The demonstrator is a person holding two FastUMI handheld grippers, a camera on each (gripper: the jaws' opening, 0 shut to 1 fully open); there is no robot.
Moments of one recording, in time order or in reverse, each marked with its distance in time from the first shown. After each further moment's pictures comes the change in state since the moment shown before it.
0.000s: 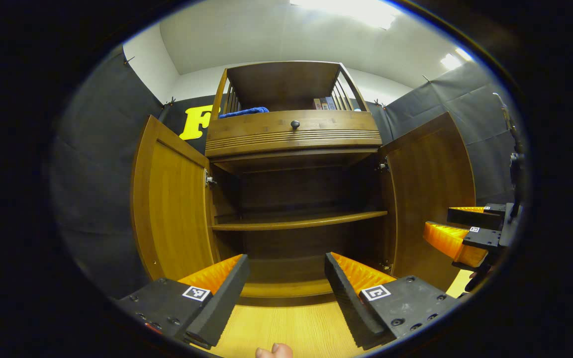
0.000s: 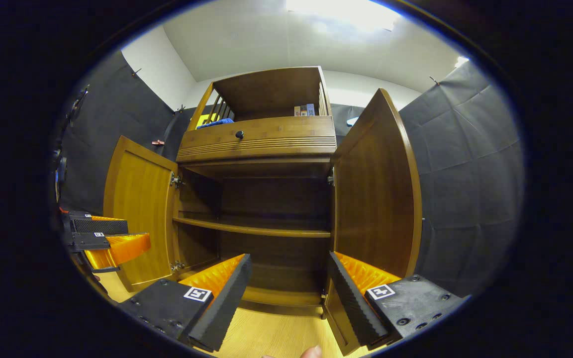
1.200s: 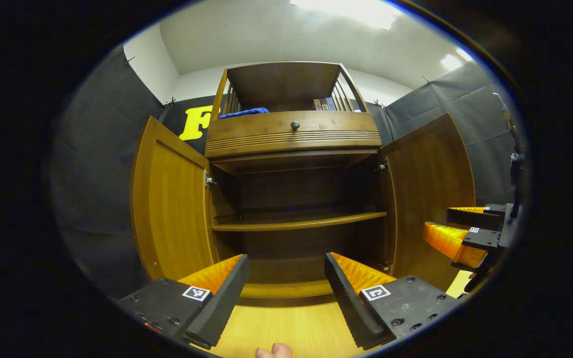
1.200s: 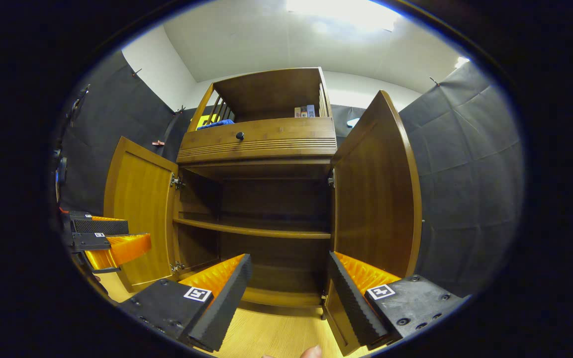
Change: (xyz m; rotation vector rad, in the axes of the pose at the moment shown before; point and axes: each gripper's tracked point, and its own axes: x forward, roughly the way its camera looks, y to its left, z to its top) left arm 0.000 0.000 0.003 0.003 -0.005 0.001; right arm 0.000 0.001 0.000 0.000 -0.008 0.002
